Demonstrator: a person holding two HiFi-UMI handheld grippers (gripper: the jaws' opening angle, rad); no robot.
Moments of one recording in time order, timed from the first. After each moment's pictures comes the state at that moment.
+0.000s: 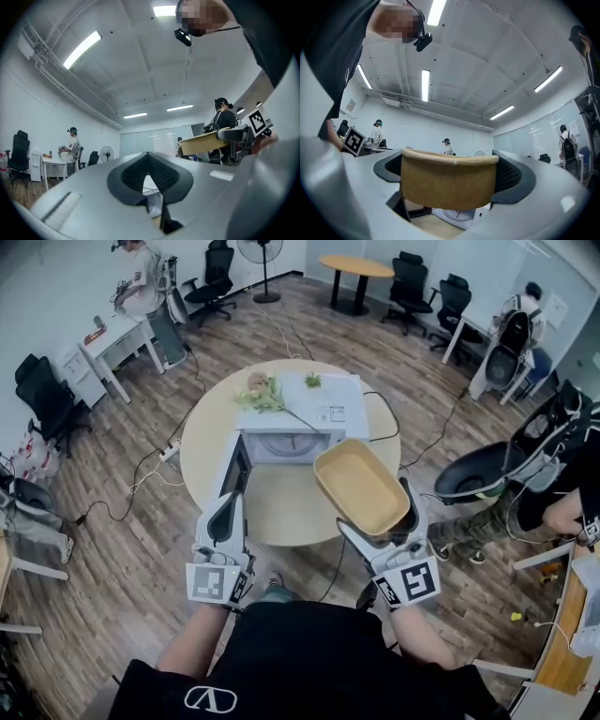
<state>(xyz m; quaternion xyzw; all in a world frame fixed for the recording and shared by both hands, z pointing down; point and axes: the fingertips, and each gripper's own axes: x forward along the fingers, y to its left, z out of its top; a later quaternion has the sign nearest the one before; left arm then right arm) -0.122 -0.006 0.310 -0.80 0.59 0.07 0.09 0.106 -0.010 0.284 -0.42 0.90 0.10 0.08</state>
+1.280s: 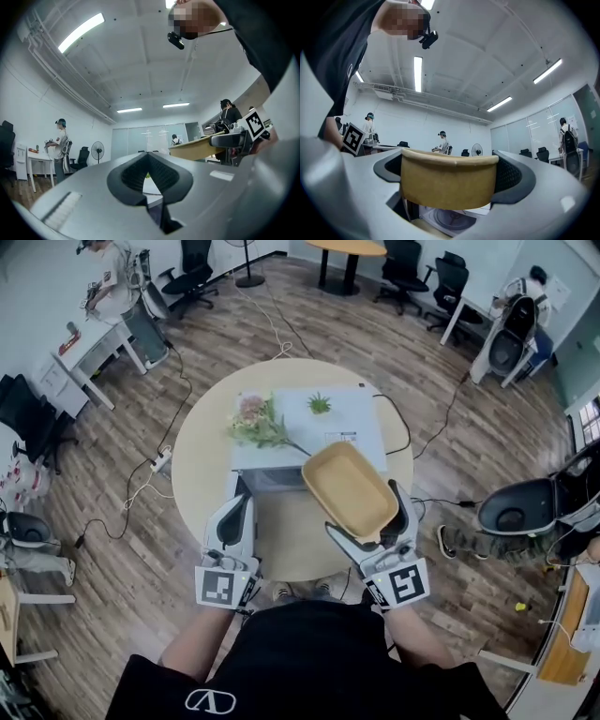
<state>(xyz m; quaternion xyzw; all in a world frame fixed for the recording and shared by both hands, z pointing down) -0.149 -0.184 0.326 -0.83 0.54 0.06 0.07 0.037 -0.176 0.312 -0.45 0.89 0.07 0.05</state>
